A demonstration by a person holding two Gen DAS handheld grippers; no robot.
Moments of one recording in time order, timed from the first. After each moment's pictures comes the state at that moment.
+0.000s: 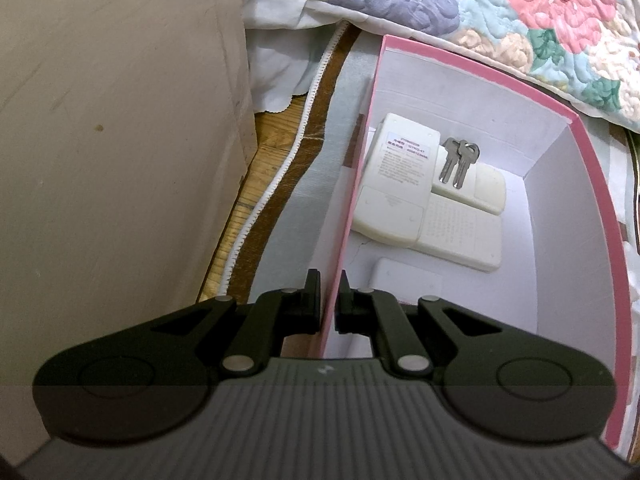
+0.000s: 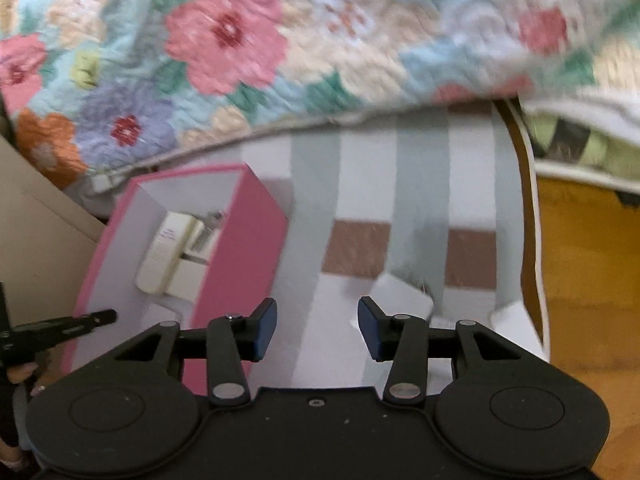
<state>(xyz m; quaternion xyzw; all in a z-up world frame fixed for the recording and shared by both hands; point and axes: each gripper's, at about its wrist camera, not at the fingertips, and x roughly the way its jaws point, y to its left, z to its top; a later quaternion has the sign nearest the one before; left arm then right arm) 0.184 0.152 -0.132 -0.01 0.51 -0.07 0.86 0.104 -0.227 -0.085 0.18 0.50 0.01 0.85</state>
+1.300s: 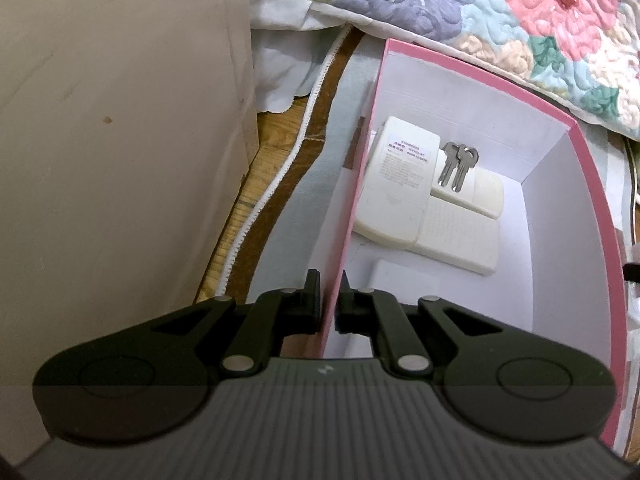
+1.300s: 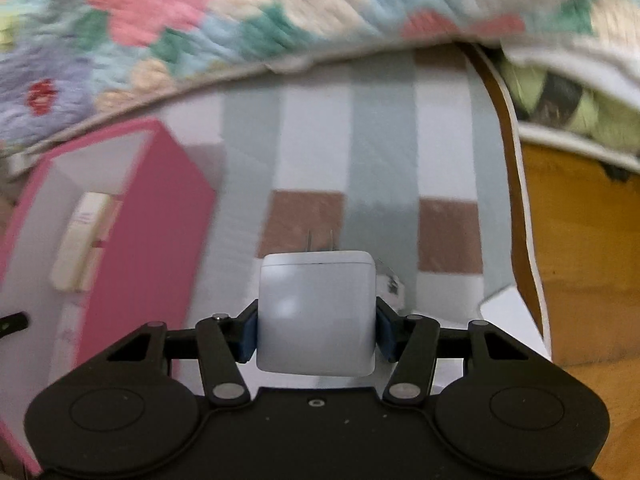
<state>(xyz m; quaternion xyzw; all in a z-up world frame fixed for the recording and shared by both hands) 0.180 0.154 -0.131 -0.02 0.51 -0.07 0.86 0.125 -0.212 -0.134 0.13 0.51 -0.06 0.85</state>
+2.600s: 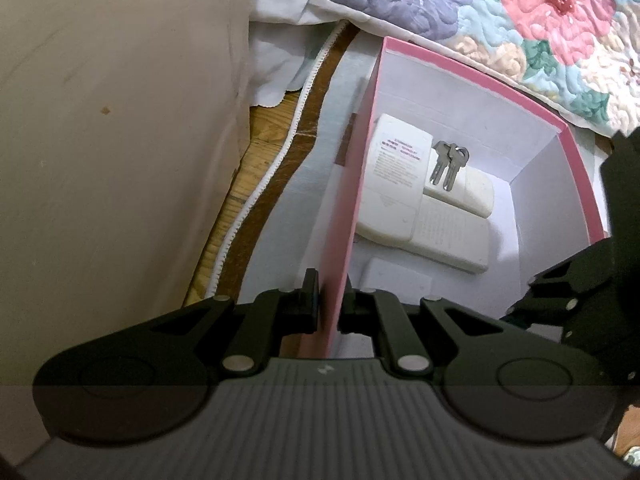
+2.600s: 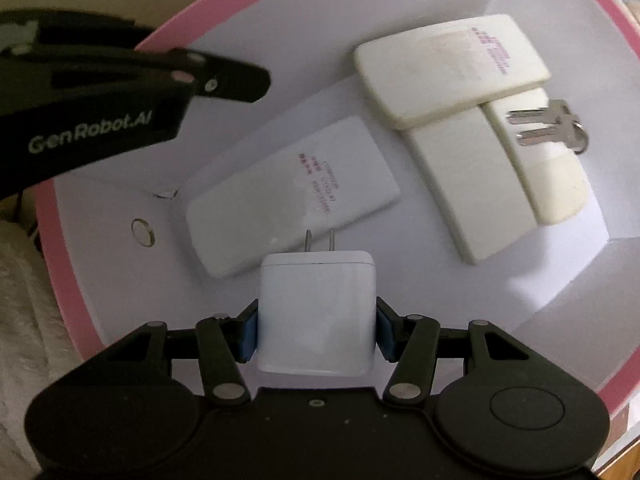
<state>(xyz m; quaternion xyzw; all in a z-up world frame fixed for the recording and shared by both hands) 0.186 0.163 -0.134 -0.04 0.52 -0.09 0.85 0.192 0.041 -0.188 -0.18 0.69 0.28 0.64</state>
